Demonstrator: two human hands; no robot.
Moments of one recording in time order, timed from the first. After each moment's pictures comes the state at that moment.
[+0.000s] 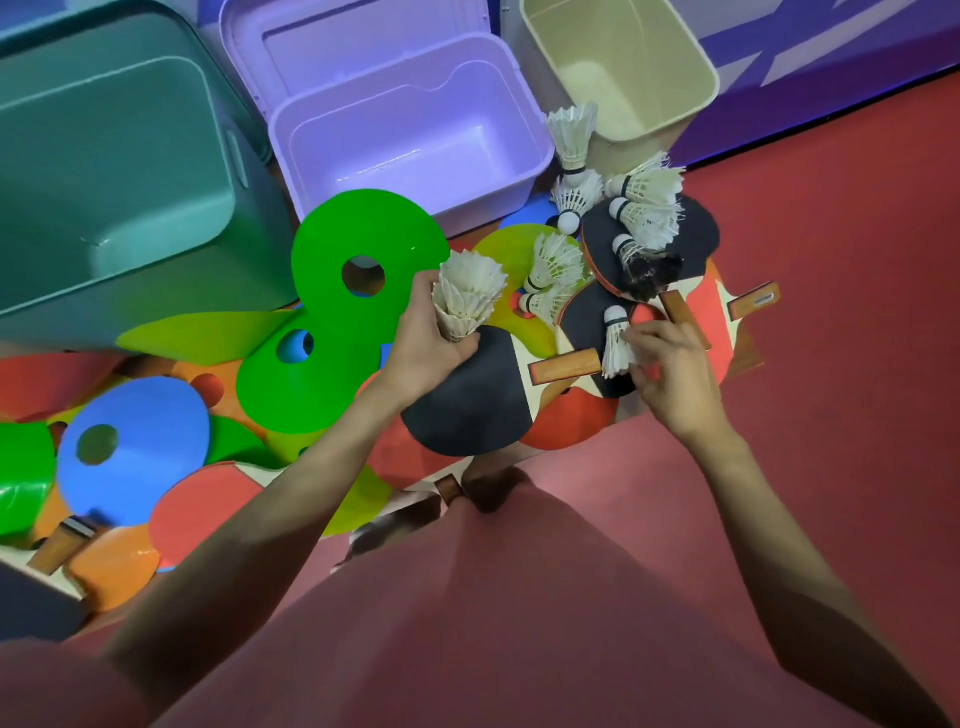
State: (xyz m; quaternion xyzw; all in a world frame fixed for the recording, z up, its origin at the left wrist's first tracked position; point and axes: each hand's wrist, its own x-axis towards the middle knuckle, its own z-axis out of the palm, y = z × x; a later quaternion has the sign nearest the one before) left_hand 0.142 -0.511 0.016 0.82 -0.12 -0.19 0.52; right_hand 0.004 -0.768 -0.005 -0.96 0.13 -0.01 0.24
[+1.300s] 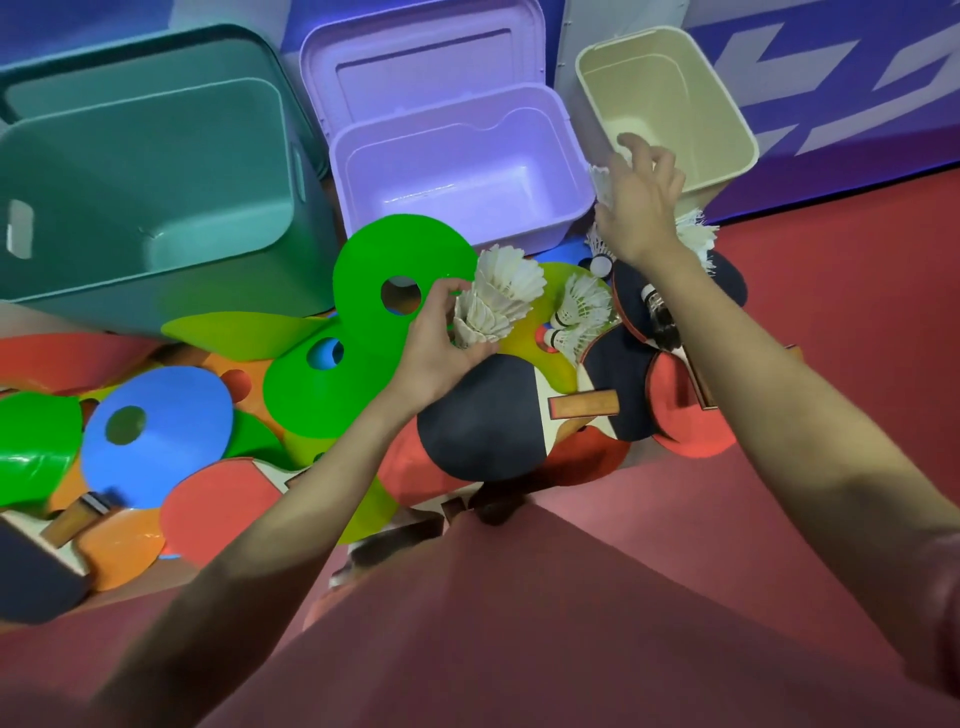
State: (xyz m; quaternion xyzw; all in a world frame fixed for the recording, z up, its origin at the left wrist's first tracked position) left_hand 0.155 -0.502 0.029 0.81 -0.09 -0.15 0.56; right_hand 0.226 -0.762 0.048 -0.98 0.10 -0.08 0.13
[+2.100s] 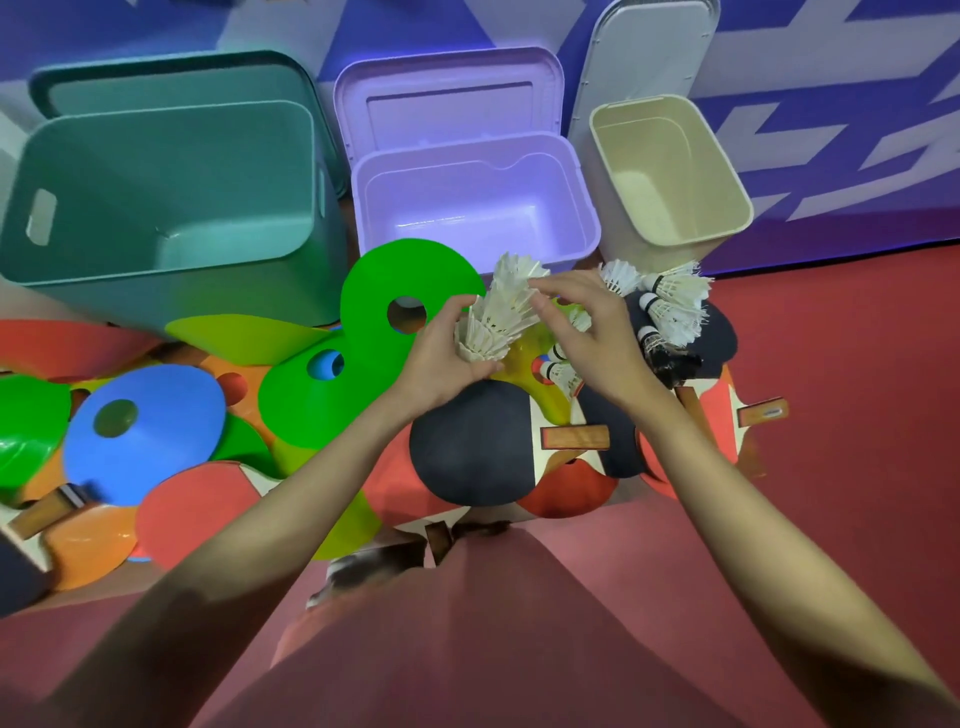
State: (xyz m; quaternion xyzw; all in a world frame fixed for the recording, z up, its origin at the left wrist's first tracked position) left_hand 0.167 -0.507 0.030 0.84 -0.11 -0.12 0.52; right_hand 0.135 -0.687 0.082 -0.86 -0.06 -0.12 0.48
